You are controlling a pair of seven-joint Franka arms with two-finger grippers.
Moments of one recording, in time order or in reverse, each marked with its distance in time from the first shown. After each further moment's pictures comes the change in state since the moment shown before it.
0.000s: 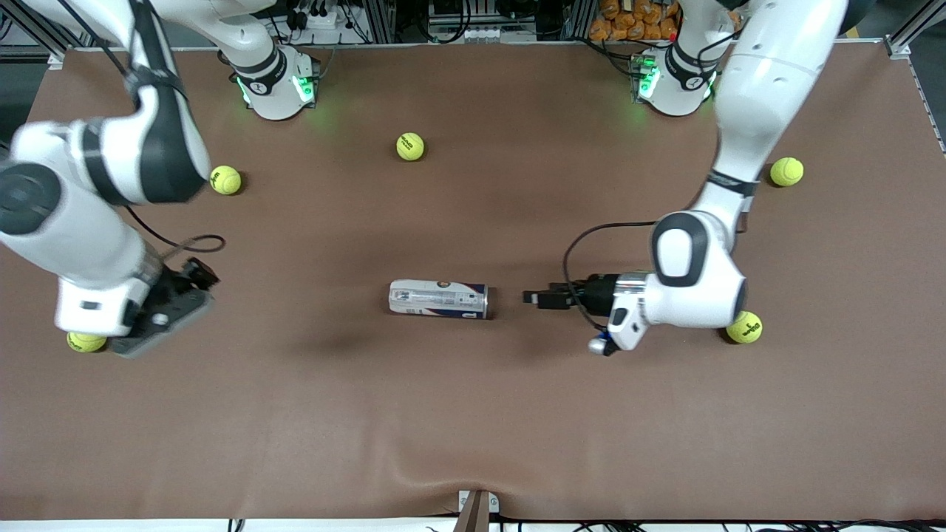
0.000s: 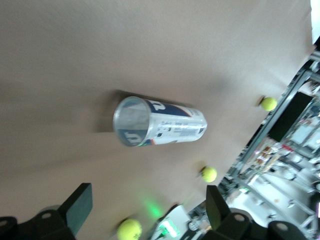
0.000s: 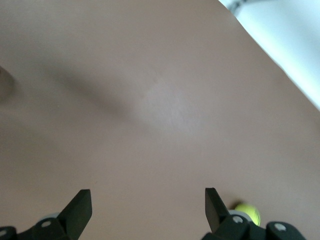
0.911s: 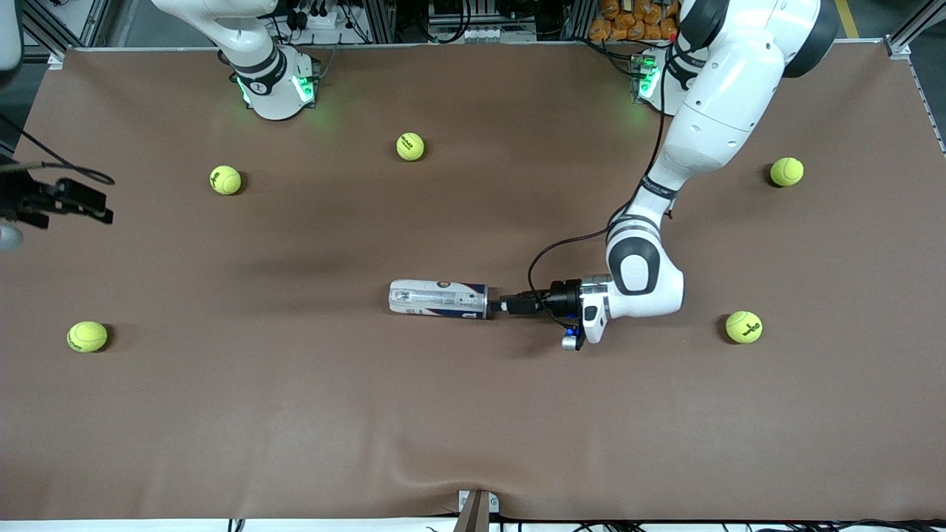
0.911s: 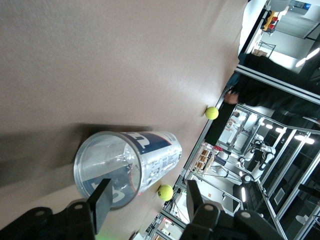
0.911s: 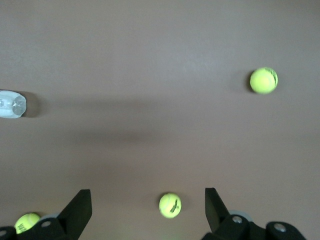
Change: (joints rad) left arm -0.057 0.168 0.006 -0.022 -0.509 0.060 0.479; right arm -0.201 -0.234 0.011 -0.019 0.138 -0.341 0.357
